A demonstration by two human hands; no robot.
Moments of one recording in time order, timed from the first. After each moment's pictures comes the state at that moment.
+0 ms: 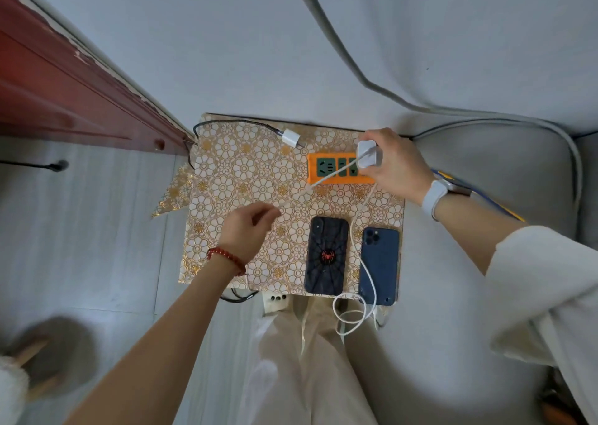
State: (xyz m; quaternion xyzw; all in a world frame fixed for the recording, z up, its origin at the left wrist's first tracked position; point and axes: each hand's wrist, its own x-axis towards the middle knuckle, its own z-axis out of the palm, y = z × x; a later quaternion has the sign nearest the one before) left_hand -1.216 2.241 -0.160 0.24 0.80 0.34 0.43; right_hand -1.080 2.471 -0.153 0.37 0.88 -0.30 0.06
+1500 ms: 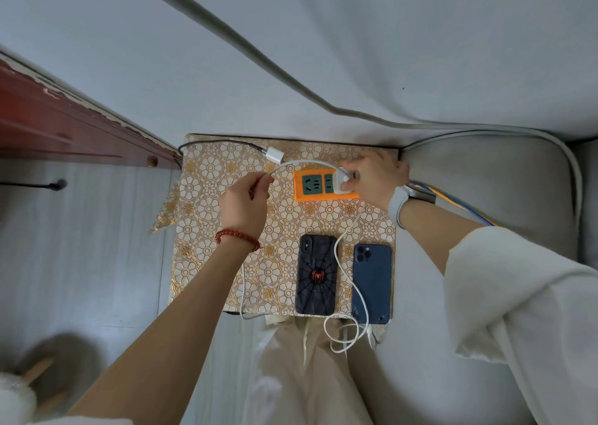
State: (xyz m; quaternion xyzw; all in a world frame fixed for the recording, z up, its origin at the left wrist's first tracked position) left_hand -1.226 2.315 -0.169 0.21 0.86 0.38 0.27; right_hand -1.088 2.487 -0.182 0.42 0.86 -0.21 0.21
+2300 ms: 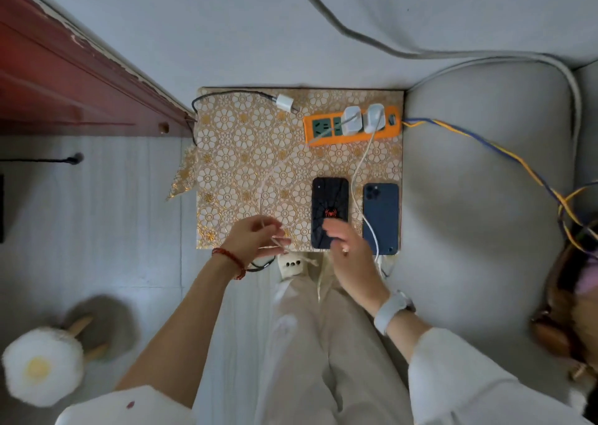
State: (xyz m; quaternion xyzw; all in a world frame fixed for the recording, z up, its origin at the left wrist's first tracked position) left_hand -1.187 2.183 -0.157 0.00 0.68 0.36 0.64; right_hand -1.010 2.258 -0.132 0.51 0.65 -0.56 0.00
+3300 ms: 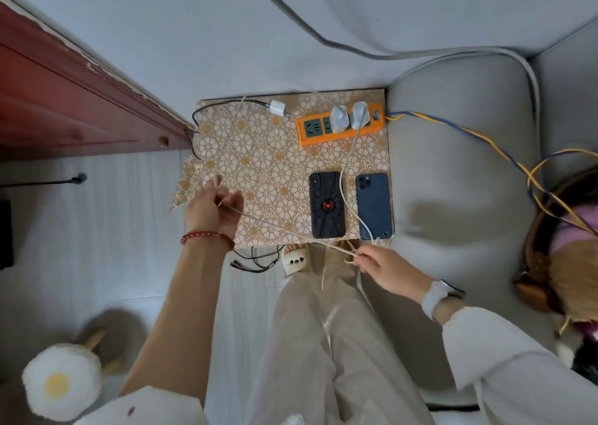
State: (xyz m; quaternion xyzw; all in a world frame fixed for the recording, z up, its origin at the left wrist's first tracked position) left_hand -1.223 2.202 -0.084 -0.28 0.54 0.66 0.44; right_hand -0.951 2.271 -0.099 0.41 0.71 -0.52 0.24
